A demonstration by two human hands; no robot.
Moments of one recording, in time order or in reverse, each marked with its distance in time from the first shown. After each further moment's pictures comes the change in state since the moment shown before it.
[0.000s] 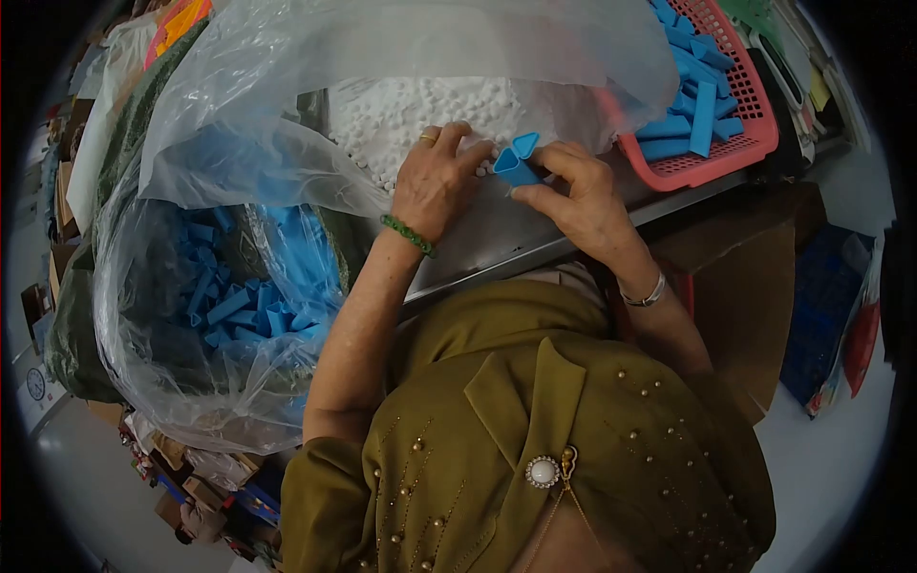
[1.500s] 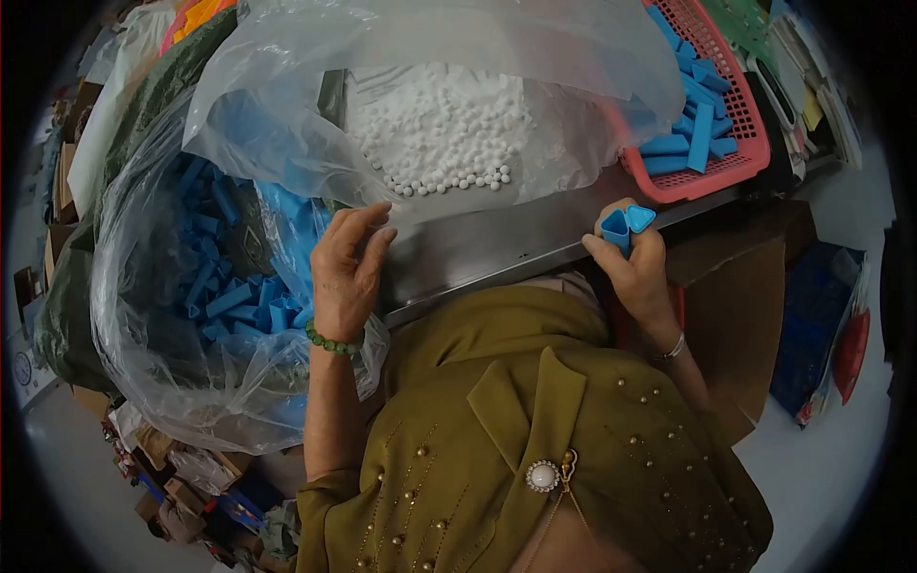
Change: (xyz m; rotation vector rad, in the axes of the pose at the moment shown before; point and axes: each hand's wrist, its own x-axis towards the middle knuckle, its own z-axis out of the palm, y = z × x) left_hand -0.087 0.013 -0.092 -0.518 0.112 -0.606; right_hand -0.061 -0.013 -0.027 0.152 0.117 0.201
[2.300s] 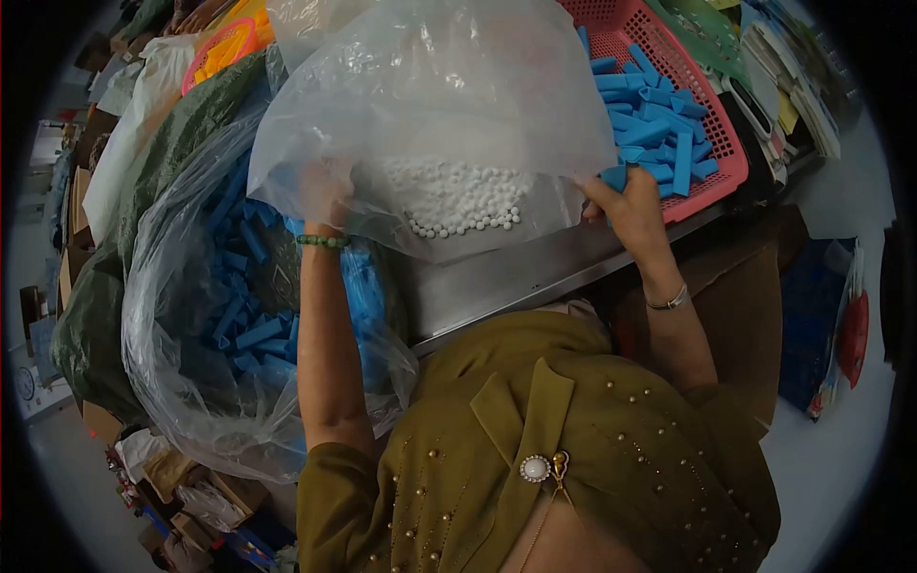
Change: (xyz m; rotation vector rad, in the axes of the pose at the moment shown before) left_hand 0.146 -0.090 -0.038 0.464 0.261 0.175; right_hand 0.077 -0.036 0.001 0.057 0.155 0.101
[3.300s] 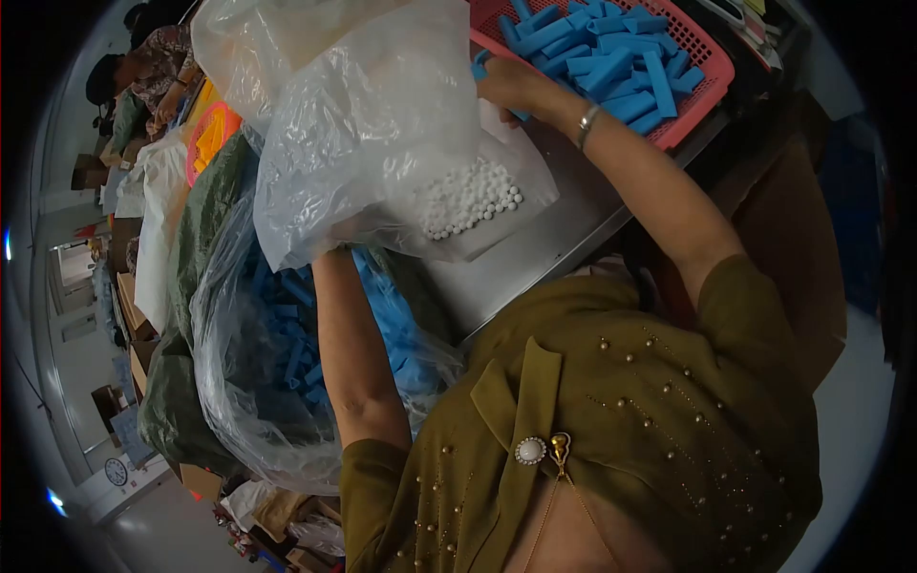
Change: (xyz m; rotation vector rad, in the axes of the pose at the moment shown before) left_hand 0.030 -0.075 0.029 -1.155 -0.732 -0.106; right_hand 0.113 -0.003 0.050 -0.057 -0.260 0.147
